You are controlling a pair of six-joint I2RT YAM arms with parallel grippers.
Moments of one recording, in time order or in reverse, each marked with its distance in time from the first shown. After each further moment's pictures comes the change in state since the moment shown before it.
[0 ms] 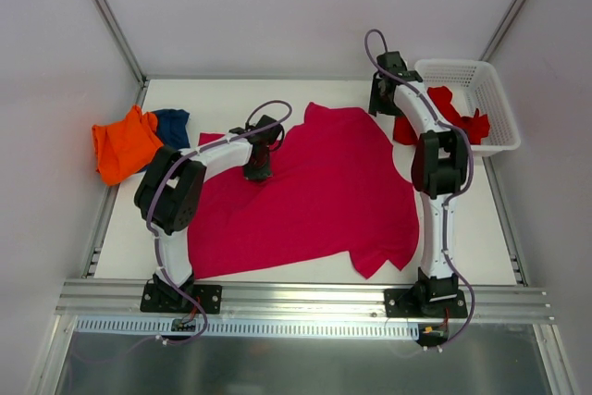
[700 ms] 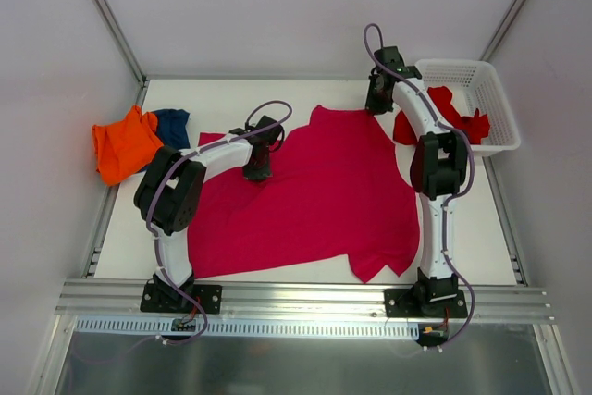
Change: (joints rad) left arm 0.000 -0.003 -0.006 0.005 -0.020 -0.004; right arm 0.021 -0.037 -0.019 -0.052 -0.220 0.087
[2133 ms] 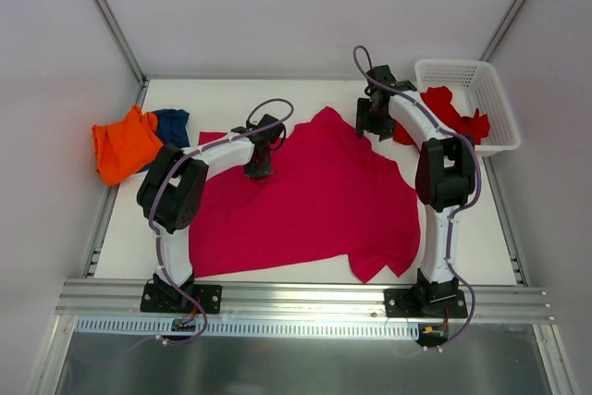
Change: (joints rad) left arm 0.000 0.026 0.032 0.004 -0.028 -0.001; right arm 0.054 -0.173 -0.285 -0.008 0.037 -0.060
